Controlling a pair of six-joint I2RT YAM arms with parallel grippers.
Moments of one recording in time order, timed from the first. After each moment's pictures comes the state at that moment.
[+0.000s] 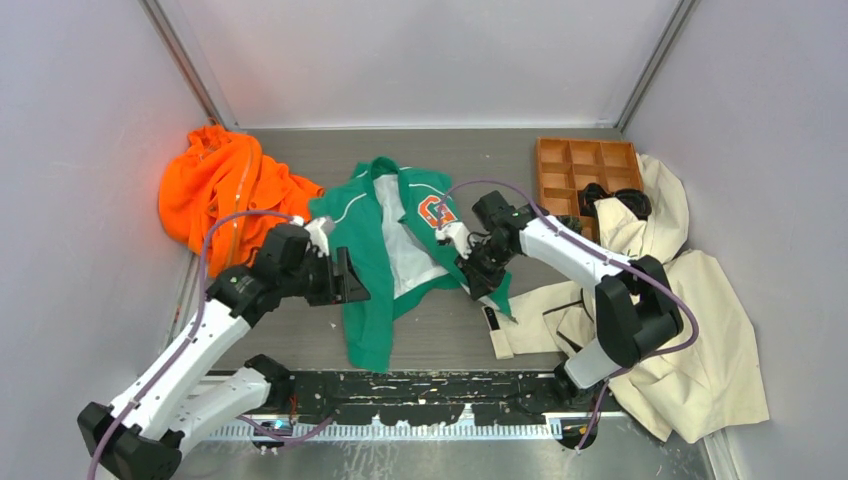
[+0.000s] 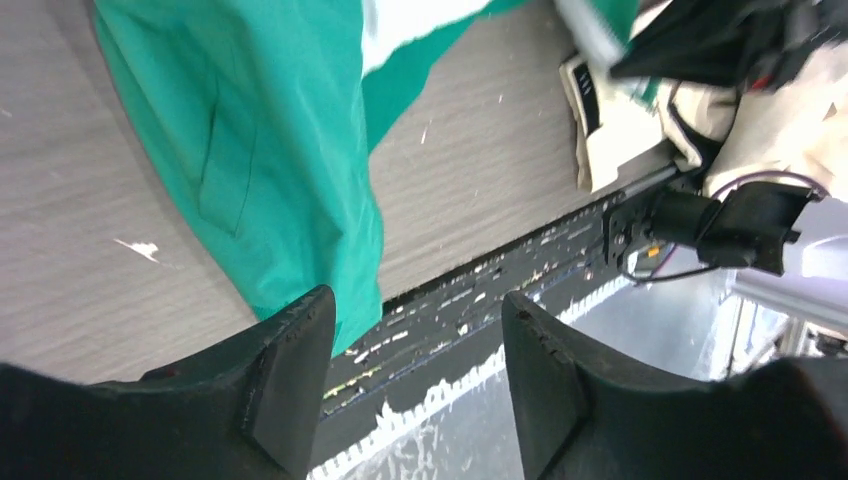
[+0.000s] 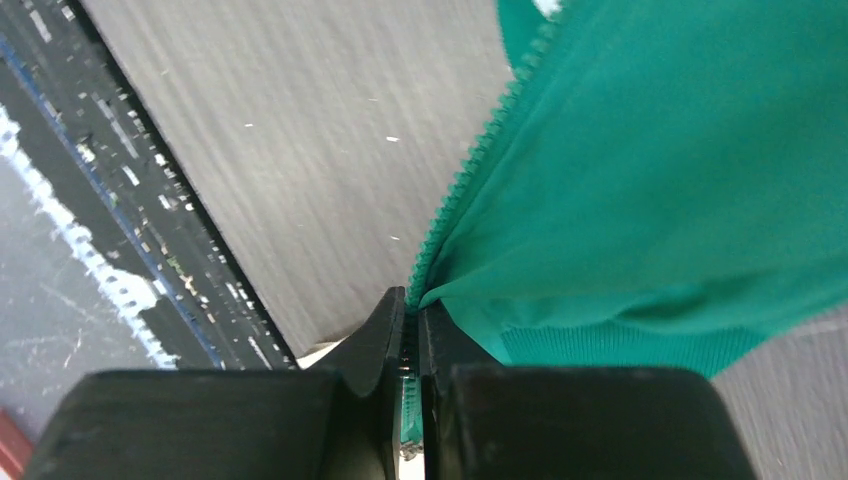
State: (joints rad) left arm -0.52 0.88 0.79 -0.78 0.34 -0.62; right arm 0.48 1.53 1.06 -0.87 -0.47 -0.50
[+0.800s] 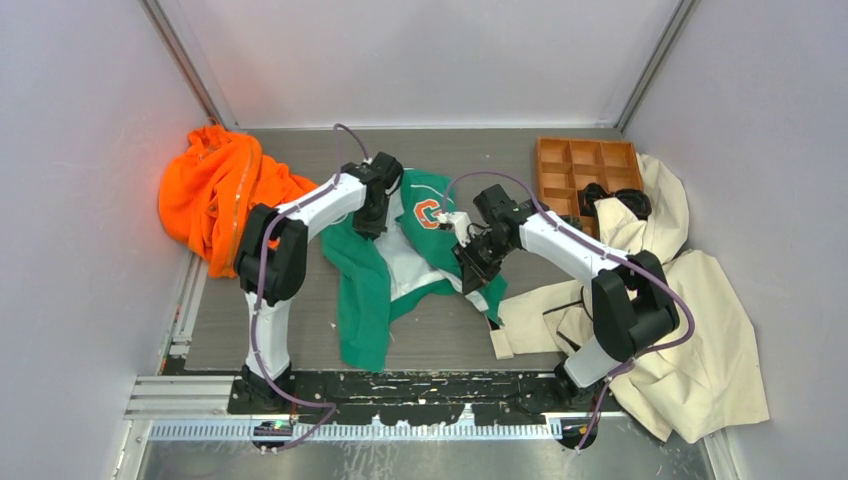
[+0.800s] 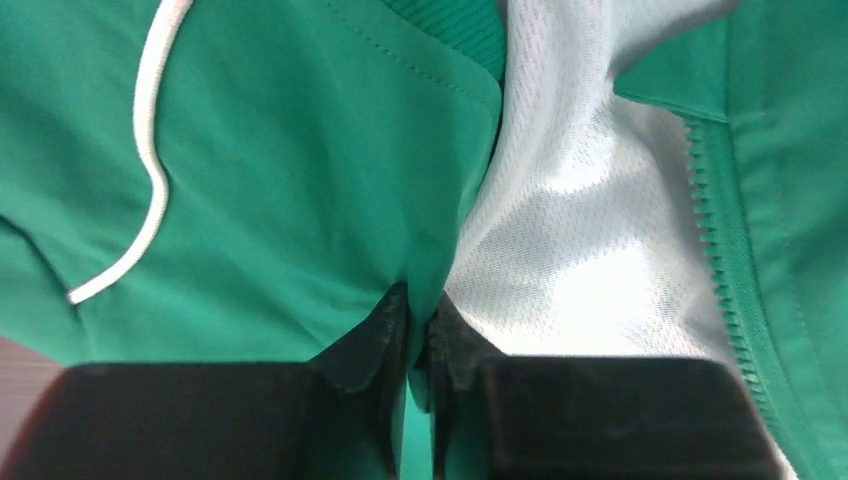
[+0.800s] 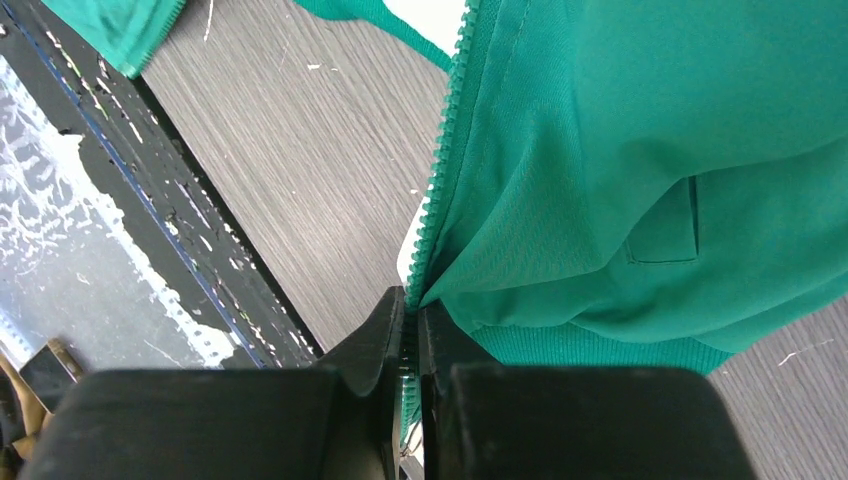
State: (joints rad) left arm -0.52 2.03 1.60 -0.86 -0.20 -0.37; right arm 0.49 1.57 1.09 -0.82 -0.56 -0.32
